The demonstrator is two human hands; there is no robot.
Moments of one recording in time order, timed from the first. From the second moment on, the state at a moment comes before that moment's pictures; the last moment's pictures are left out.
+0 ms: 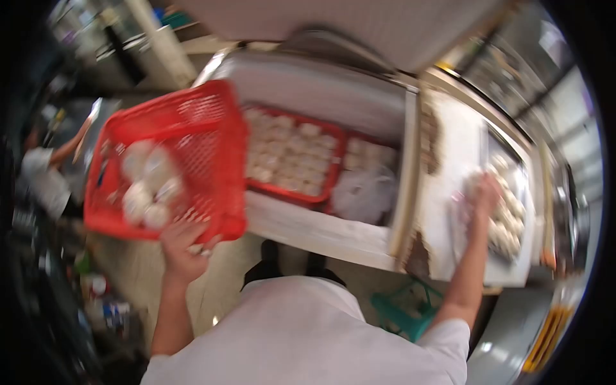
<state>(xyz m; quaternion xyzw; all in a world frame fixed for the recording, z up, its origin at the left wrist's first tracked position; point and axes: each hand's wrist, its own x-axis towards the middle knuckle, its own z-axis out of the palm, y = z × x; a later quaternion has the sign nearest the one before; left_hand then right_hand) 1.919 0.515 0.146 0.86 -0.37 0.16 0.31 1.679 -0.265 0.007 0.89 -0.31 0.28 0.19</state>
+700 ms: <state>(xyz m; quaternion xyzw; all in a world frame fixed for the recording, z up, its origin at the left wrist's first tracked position) 1.992 0.737 0.171 0.88 -0.25 0.25 0.32 2.088 0.496 0.142 0.85 0.48 -0.17 -0.15</state>
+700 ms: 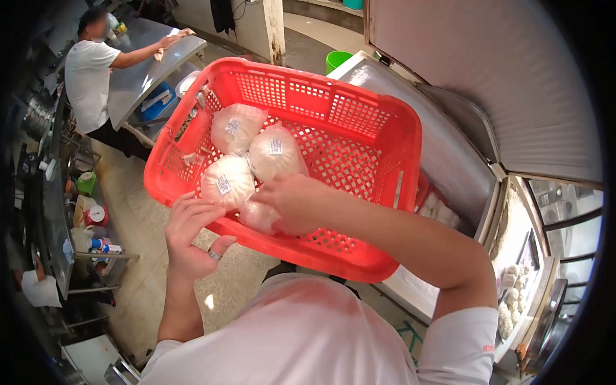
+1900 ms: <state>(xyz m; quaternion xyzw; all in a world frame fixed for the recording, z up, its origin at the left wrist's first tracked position) 2.029 0.721 0.192 0.81 -0.38 0.08 0.44 2.067 0.396 0.269 0.90 0.10 0.01 -0.42</state>
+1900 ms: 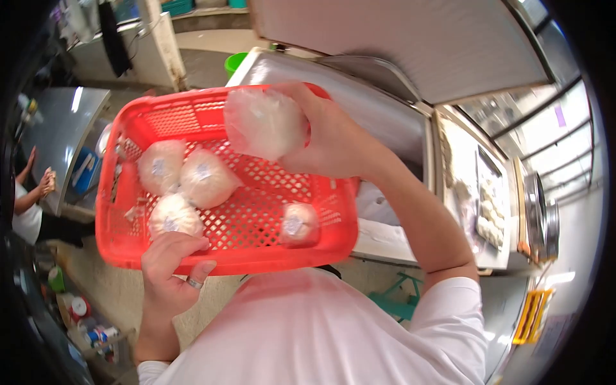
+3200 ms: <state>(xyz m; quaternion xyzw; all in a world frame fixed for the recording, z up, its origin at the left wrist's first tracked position) 2.079 0.538 0.204 0.90 -0.30 -0.08 0.31 1.693 0.025 0.130 0.76 -0.52 0.36 -0.15</state>
